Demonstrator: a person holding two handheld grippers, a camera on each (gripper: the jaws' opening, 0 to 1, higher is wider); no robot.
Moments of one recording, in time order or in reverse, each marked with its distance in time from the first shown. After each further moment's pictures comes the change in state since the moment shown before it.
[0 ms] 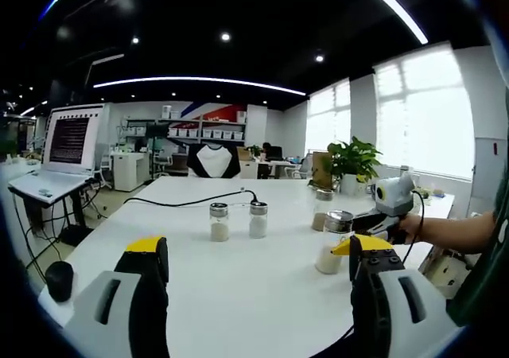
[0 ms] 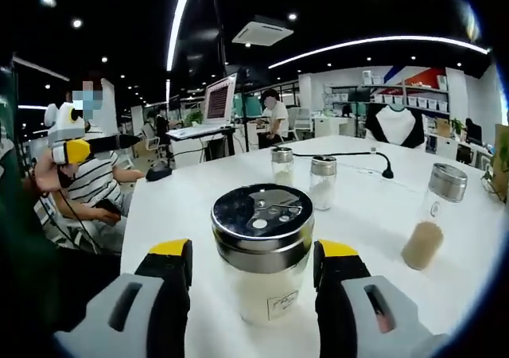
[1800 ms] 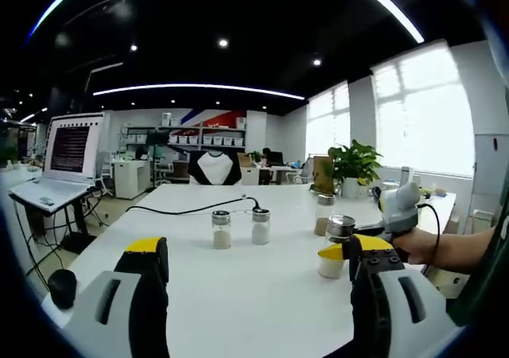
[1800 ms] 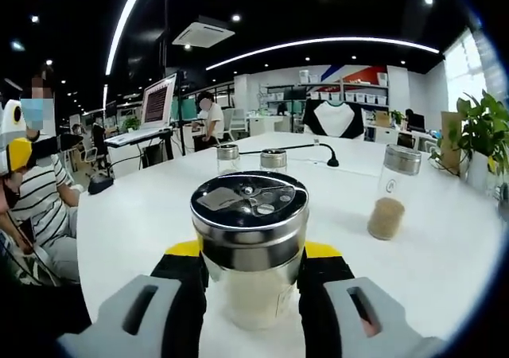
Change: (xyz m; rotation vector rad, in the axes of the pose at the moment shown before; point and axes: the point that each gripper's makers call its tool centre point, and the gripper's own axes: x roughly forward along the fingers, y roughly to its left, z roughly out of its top) left arm 0.000 -0.001 0.010 0.023 -0.033 0.006; right arm 0.008 -0.022 -0.010 0.103 0.001 -0.453
